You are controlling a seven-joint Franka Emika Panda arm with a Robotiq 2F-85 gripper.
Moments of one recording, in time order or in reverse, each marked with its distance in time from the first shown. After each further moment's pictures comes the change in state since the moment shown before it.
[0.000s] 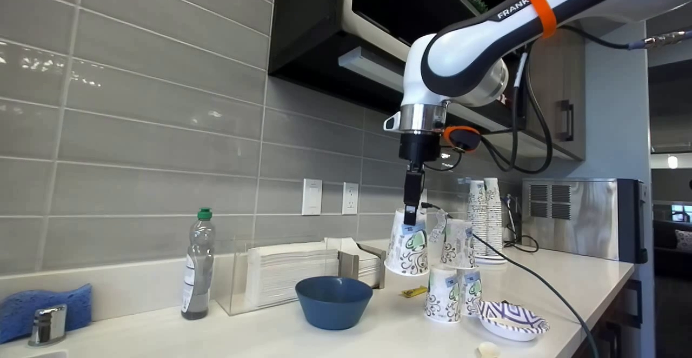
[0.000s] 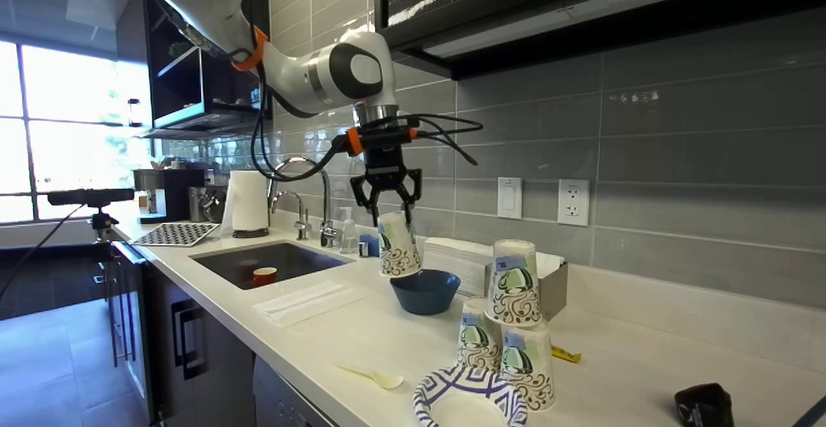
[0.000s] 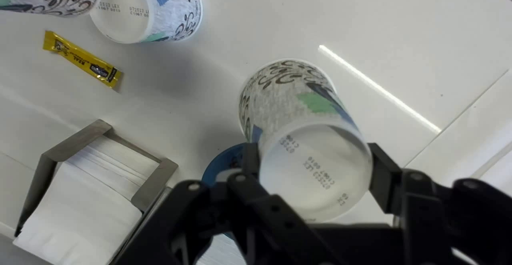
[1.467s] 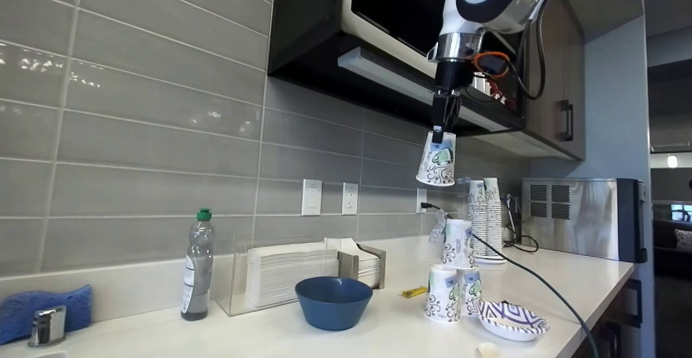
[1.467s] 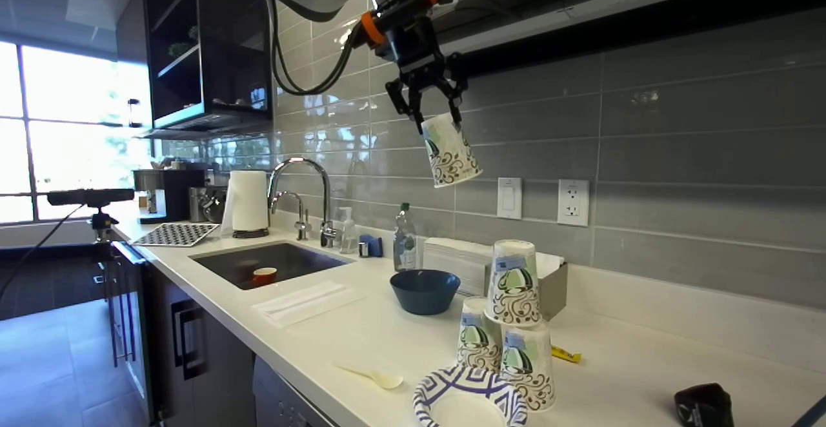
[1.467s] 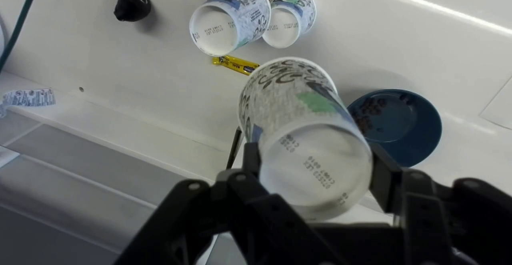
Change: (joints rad) arm -0.074 -0.101 -0.075 0.277 -0.092 -0.215 0.128
